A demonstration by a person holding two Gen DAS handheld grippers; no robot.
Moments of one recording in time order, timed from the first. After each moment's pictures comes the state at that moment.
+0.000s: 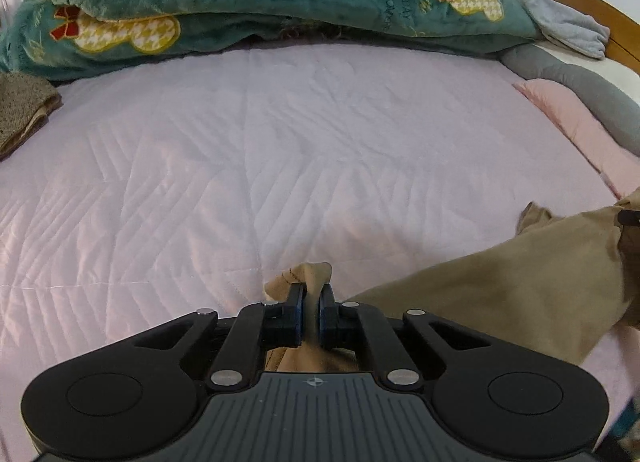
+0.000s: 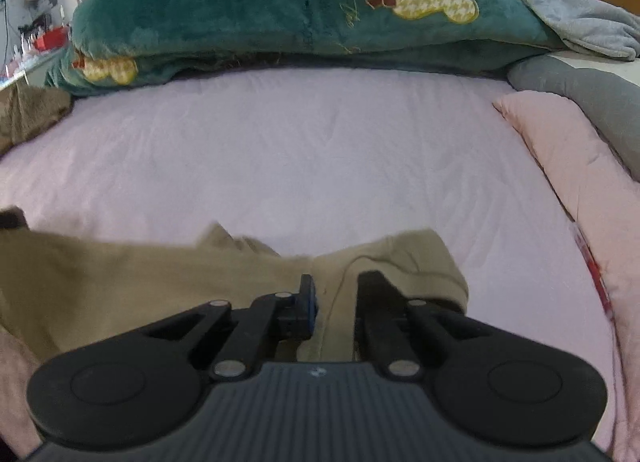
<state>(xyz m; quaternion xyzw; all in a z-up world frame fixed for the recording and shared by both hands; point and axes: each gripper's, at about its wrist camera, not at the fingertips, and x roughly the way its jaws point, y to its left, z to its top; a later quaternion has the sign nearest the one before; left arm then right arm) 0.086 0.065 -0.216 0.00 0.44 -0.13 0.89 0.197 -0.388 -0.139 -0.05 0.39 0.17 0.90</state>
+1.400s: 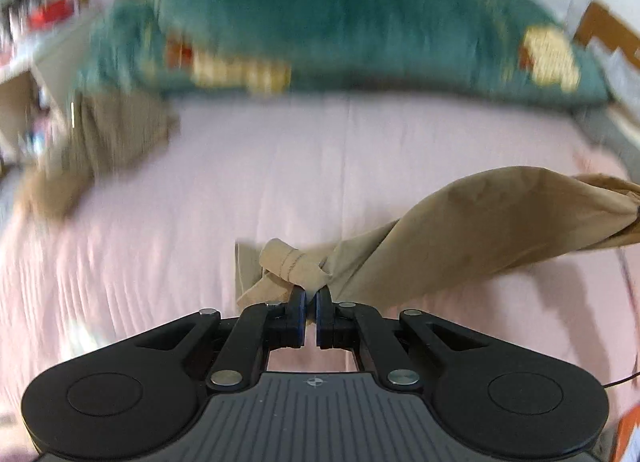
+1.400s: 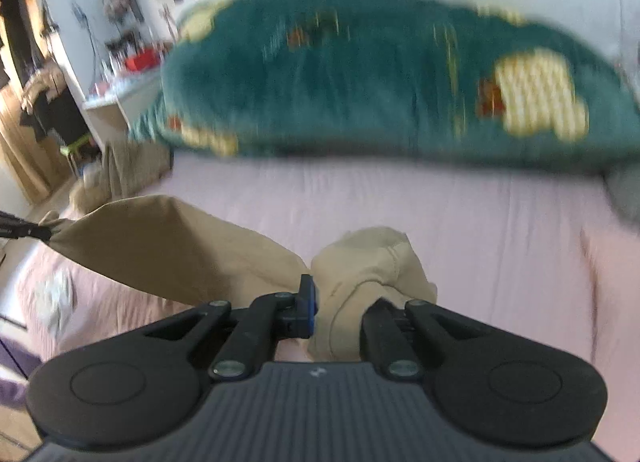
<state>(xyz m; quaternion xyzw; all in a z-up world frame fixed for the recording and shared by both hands) 0.078 0.110 -0.048 -0.04 0.50 0.00 0.86 0.303 -0.344 0.014 -0.04 0.41 0.32 0.85</state>
